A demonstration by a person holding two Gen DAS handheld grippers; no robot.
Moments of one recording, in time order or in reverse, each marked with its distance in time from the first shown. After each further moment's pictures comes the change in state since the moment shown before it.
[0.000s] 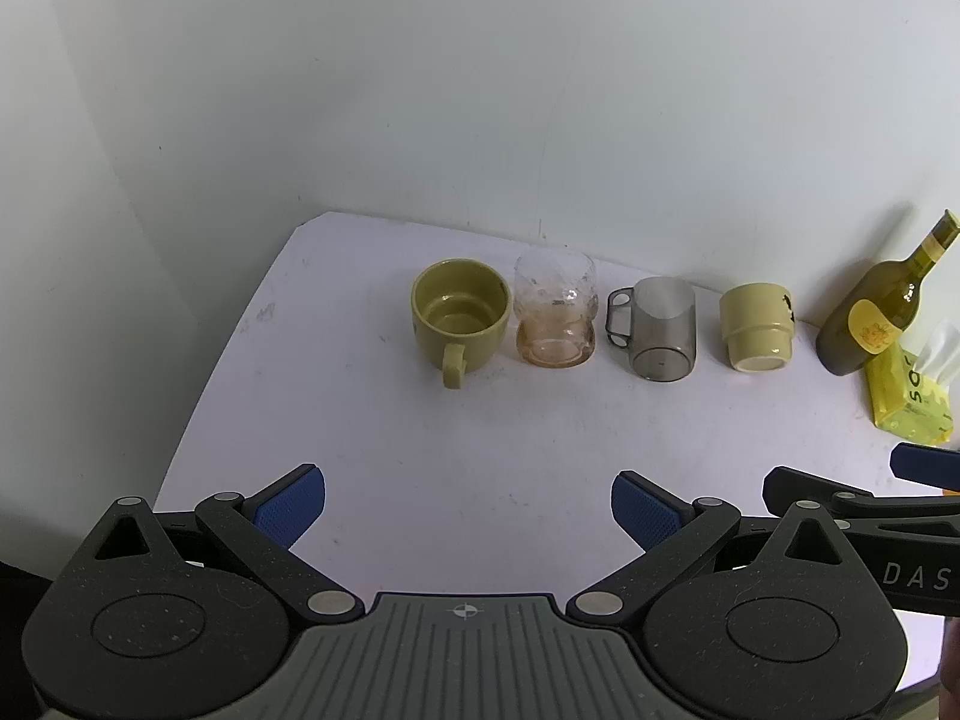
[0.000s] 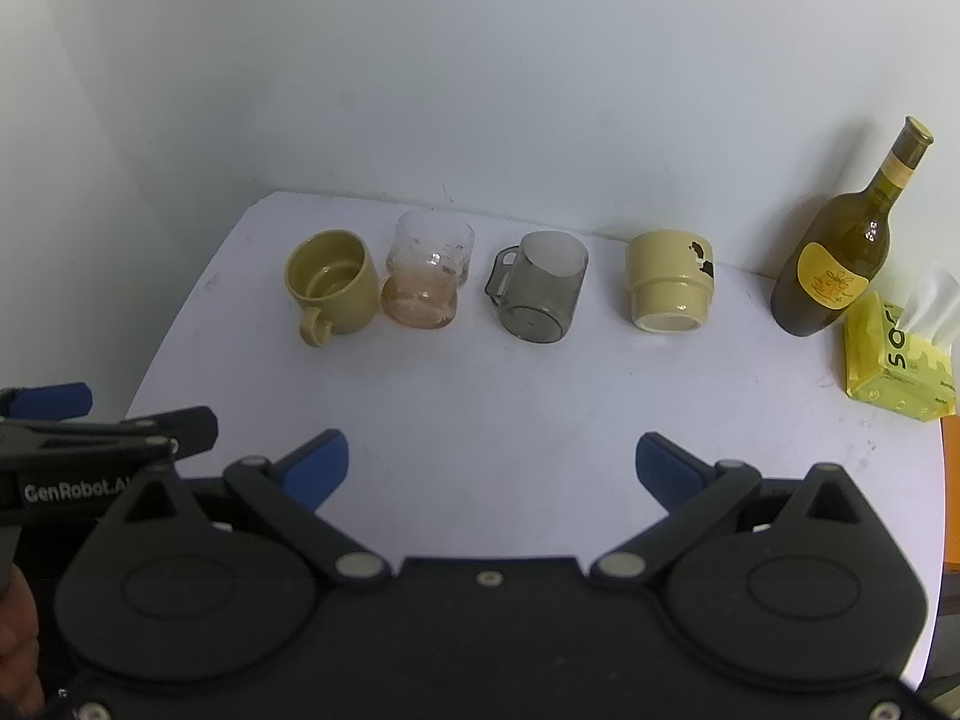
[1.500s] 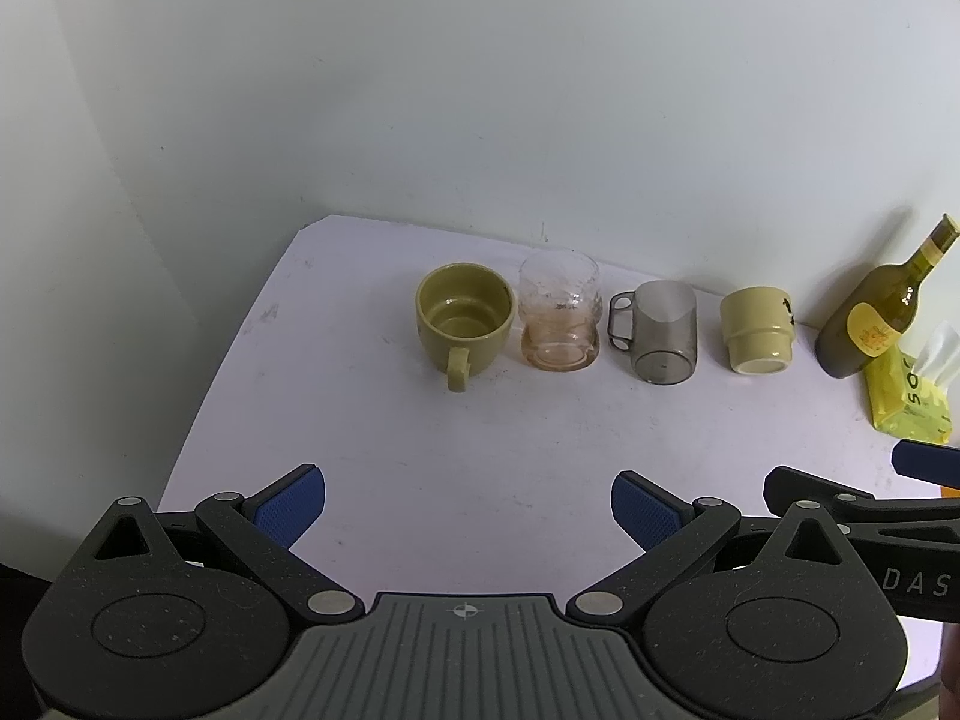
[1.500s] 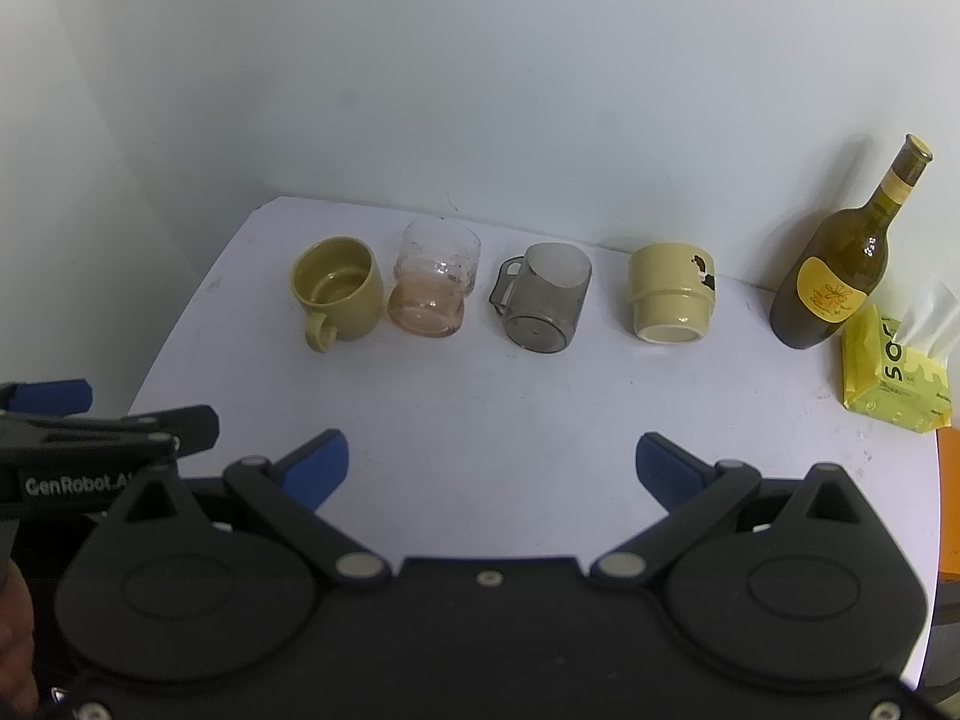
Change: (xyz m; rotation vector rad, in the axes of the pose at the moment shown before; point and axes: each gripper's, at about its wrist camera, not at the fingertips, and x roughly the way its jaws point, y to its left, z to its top) left arm 0.001 0.003 0.000 -0.002 -0.005 0.000; right arm -0.008 0.010 -0.001 -0.009 -0.017 -0.003
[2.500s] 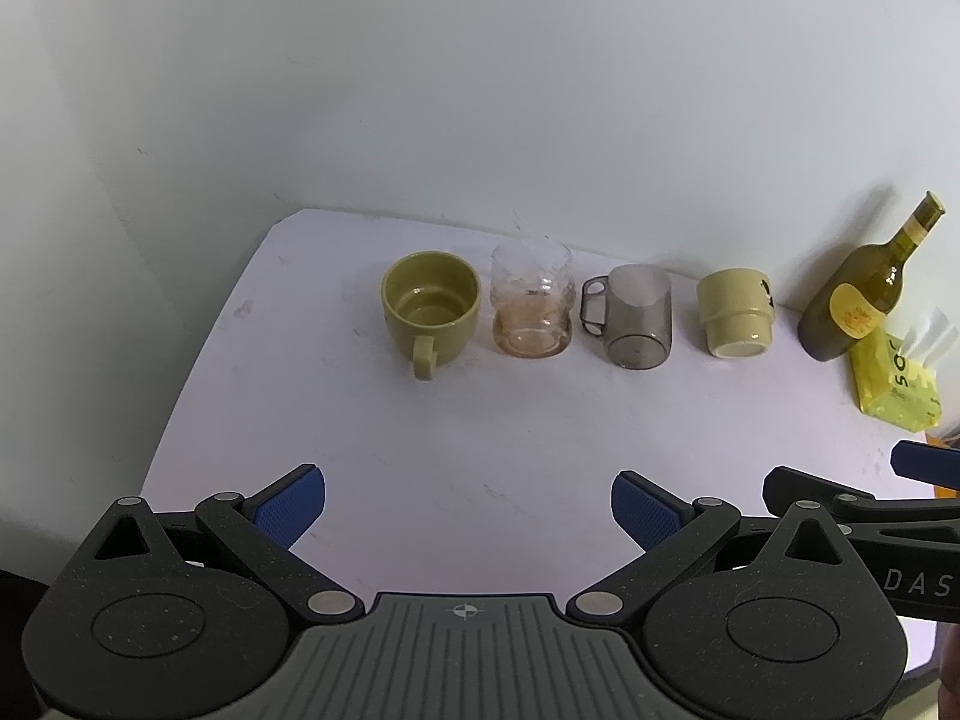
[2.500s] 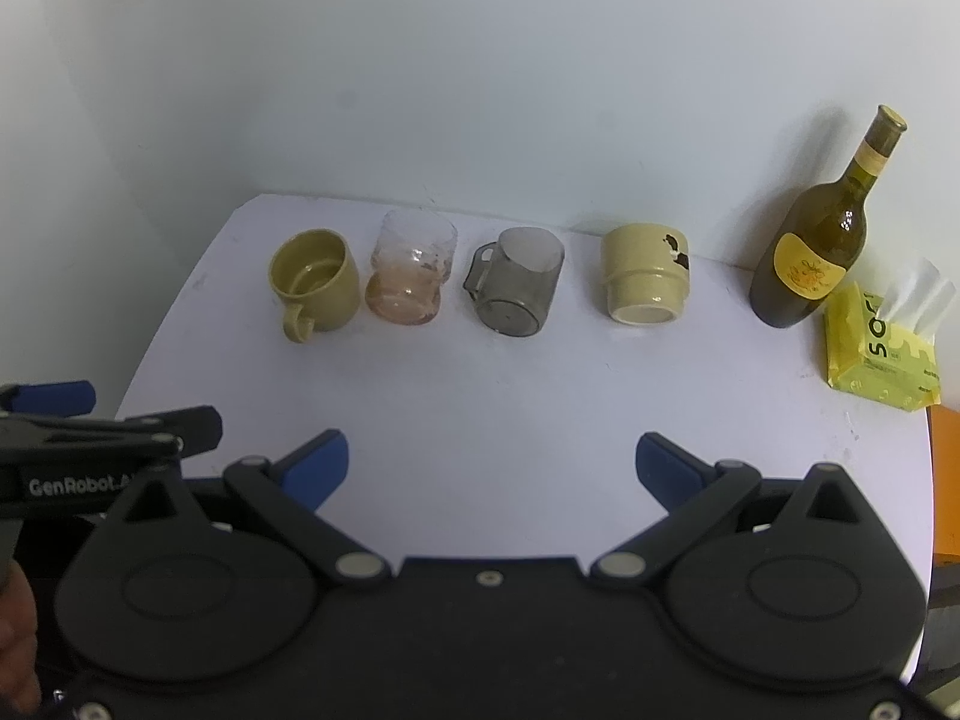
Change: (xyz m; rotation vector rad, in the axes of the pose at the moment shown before) left arm 0.000 -0.020 -0.006 0.015 0.018 -0.021; right arm -0.005 -0.022 -0.010 0.028 0.014 -0.007
